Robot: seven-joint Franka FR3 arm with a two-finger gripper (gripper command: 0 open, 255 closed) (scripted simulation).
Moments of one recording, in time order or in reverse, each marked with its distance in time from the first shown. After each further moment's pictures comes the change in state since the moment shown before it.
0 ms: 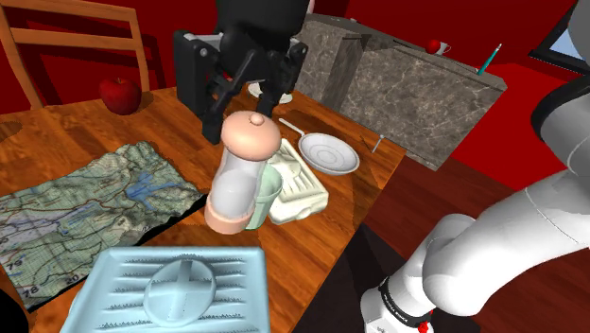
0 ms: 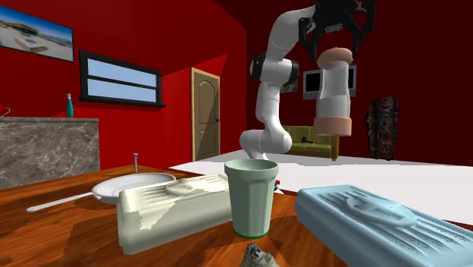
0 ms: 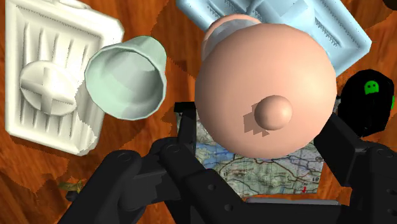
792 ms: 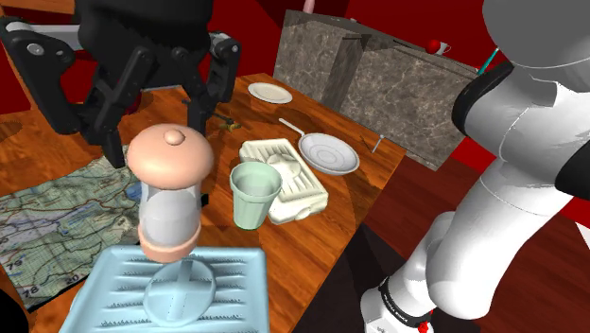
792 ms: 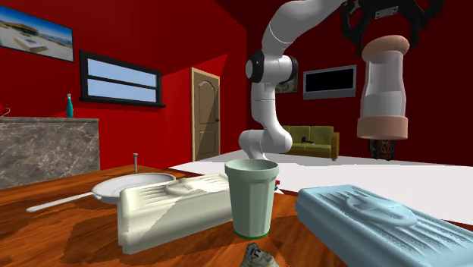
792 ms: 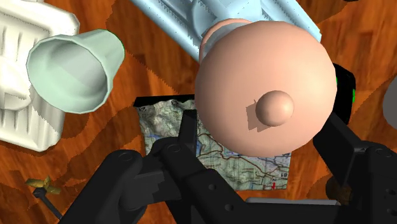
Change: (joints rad) arm 0.122 0.323 0.173 0.293 -0.224 -0.054 0.248
